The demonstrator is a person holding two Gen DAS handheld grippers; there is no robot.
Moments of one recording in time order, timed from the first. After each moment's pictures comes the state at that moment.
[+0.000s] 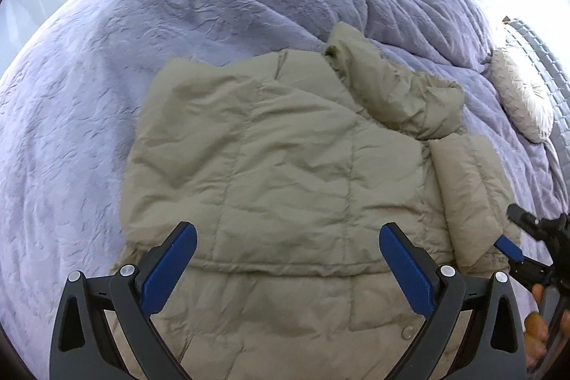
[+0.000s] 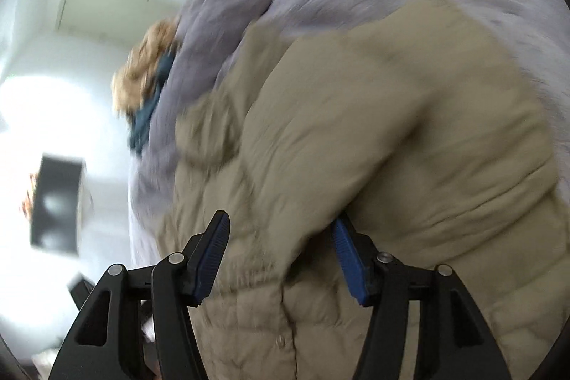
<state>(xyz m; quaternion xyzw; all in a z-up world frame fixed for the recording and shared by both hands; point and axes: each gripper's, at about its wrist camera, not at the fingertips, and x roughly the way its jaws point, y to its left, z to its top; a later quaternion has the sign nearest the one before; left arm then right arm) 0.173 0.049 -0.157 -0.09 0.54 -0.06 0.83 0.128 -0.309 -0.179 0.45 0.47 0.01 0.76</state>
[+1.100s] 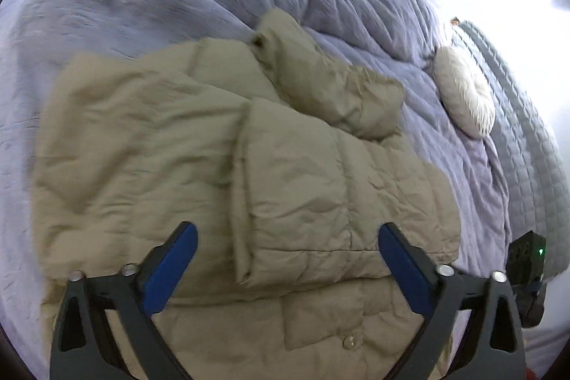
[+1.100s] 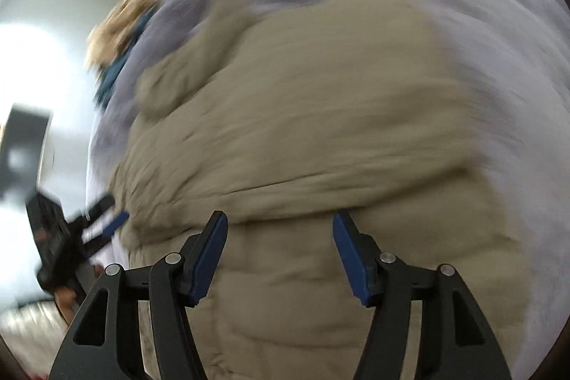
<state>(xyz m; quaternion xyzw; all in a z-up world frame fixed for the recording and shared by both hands) 0.199 0.024 -0.173 -0.16 0.56 -0.19 0.79 0.084 -0.331 -0.182 0.35 0.55 -0.01 0.76</state>
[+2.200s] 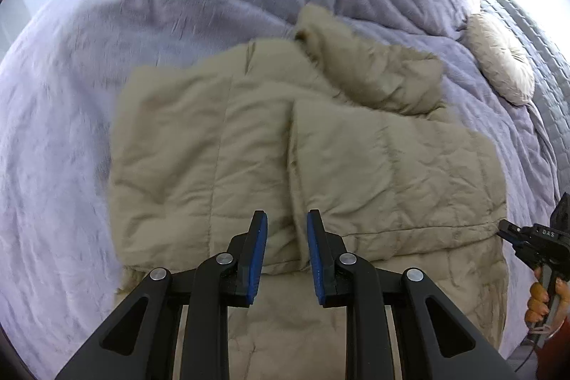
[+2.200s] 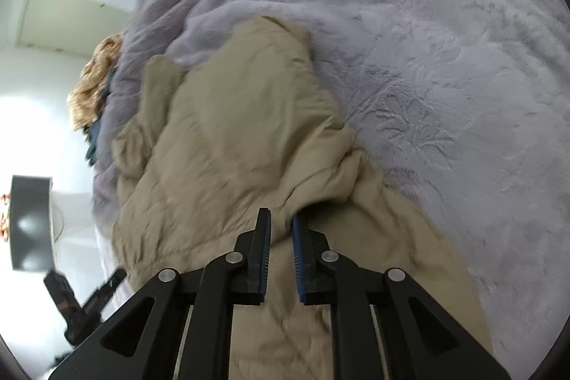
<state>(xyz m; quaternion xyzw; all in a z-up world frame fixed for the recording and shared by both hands) 0.181 0.043 -0.150 -0.05 0.56 -0.12 0.81 0.067 -0.395 -0.191 0.41 0.52 -0.04 0.75</state>
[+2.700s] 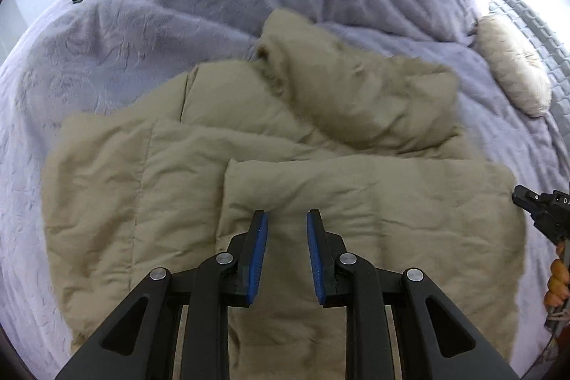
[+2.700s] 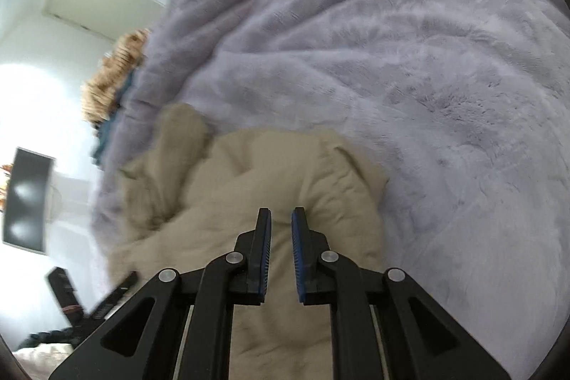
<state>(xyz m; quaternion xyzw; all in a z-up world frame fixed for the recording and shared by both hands) 0.234 -0.016 -0.193 -0.04 0.55 -0.09 0.83 0.181 -0.423 -0.201 0.35 0.51 -0.01 0.79</state>
